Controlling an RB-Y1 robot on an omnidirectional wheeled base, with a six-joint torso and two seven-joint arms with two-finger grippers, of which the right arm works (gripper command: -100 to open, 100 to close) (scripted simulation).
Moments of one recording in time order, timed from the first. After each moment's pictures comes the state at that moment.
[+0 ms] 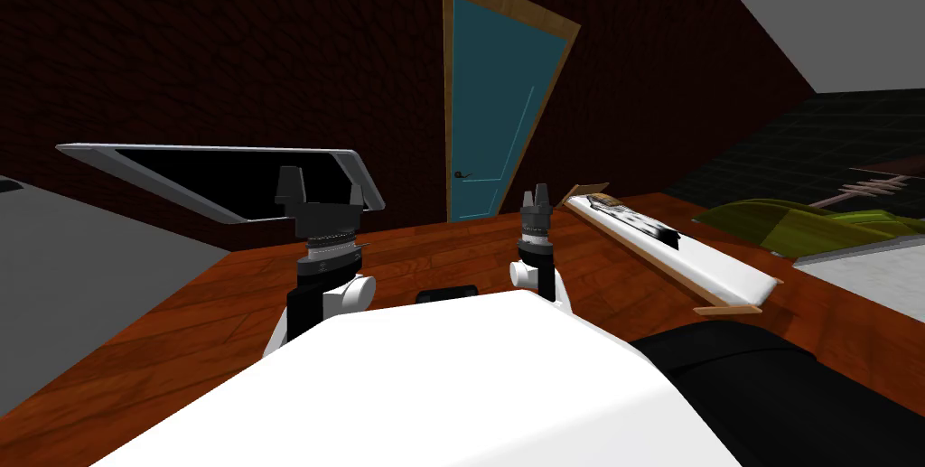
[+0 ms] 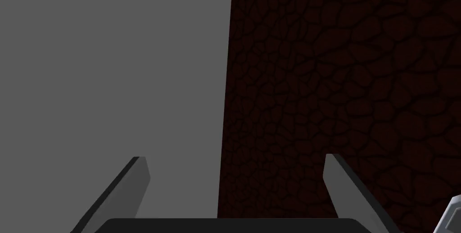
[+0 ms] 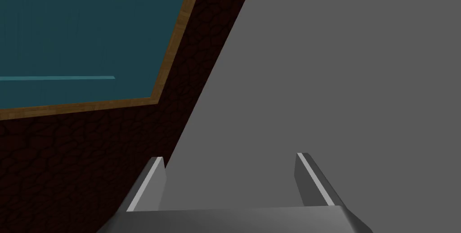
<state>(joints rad) 0.45 0.00 -0.06 -2.27 0.09 -0.52 0.11</state>
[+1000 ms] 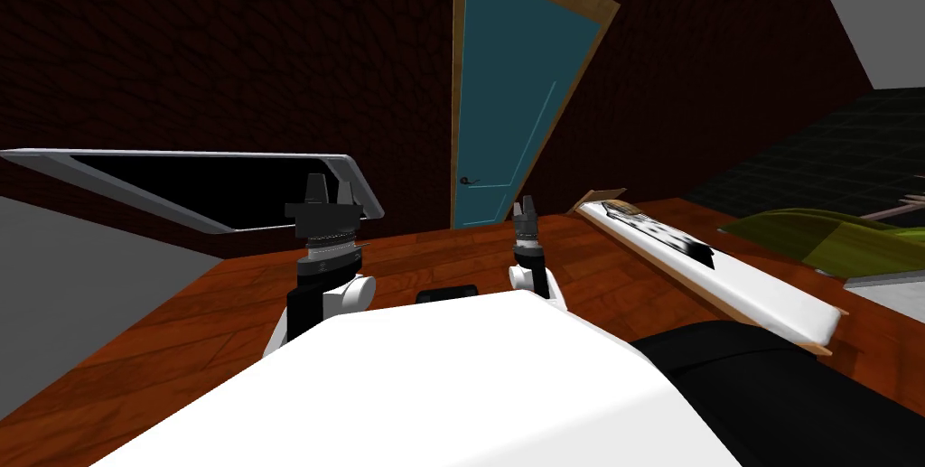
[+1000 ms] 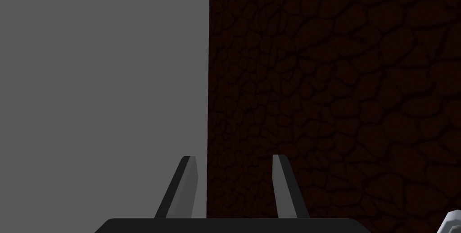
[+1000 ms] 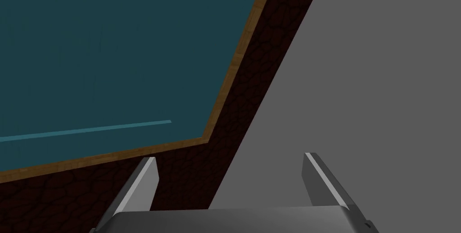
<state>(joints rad) 0.45 -0.08 -0.06 -2.10 0.08 -0.56 0.04</state>
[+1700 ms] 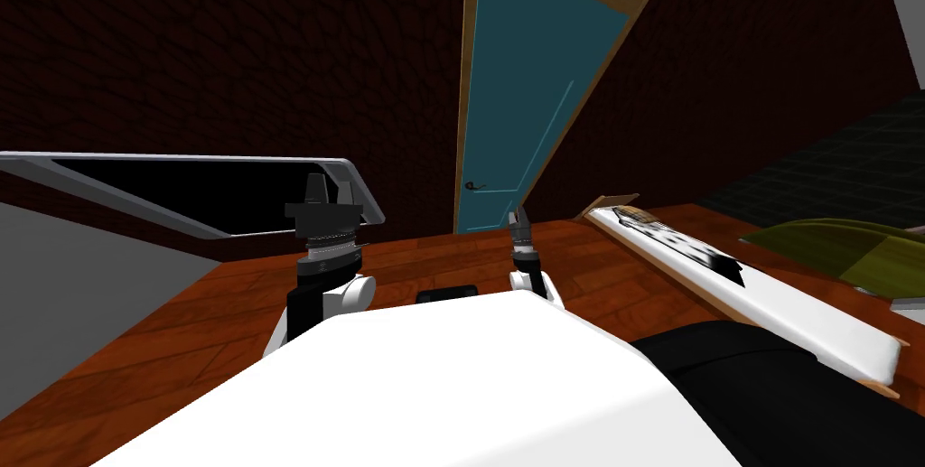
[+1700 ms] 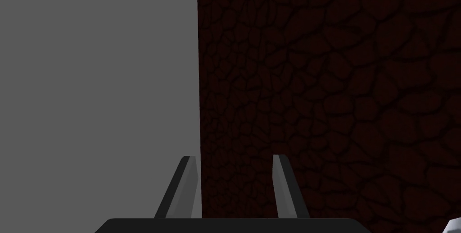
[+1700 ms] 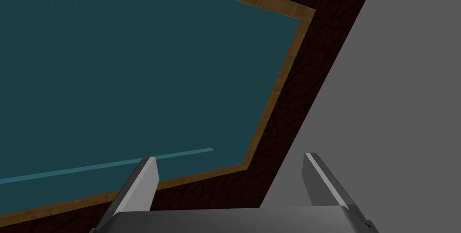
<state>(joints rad) 0.45 -0.14 -0.05 -1.94 0.07 -0.61 -0.02</state>
